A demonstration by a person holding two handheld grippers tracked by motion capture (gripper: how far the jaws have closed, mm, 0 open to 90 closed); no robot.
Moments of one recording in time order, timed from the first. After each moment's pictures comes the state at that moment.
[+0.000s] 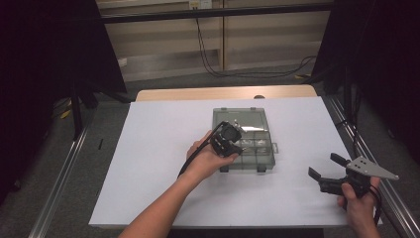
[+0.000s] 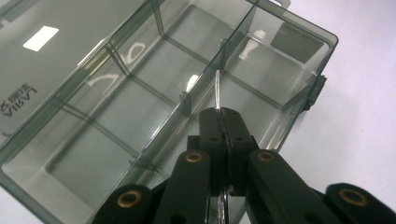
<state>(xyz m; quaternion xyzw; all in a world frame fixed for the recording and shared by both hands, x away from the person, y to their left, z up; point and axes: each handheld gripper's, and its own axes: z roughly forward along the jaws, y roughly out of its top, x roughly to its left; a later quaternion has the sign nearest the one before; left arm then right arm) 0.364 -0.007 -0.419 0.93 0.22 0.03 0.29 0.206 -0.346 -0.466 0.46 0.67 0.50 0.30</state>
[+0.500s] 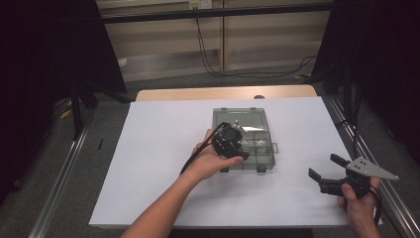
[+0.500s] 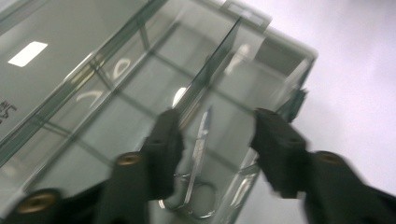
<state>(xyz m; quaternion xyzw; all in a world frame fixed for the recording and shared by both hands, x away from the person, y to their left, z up) 0.362 -0.005 -0.418 0.92 0.22 0.01 0.34 0.205 -0.347 -0.467 0.46 0.68 0.49 0.30</state>
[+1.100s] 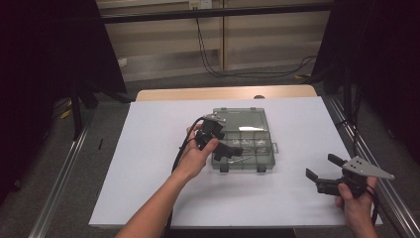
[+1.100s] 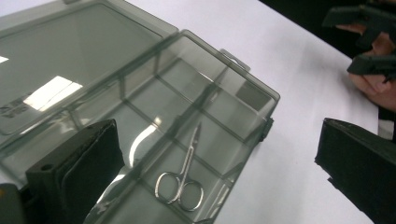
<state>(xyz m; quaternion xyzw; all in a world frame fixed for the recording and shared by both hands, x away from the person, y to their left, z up) 0.375 0.044 -0.407 0.85 0.28 -0.04 0.44 0.207 -0.339 -0.466 0.46 0.68 0.49 0.30</state>
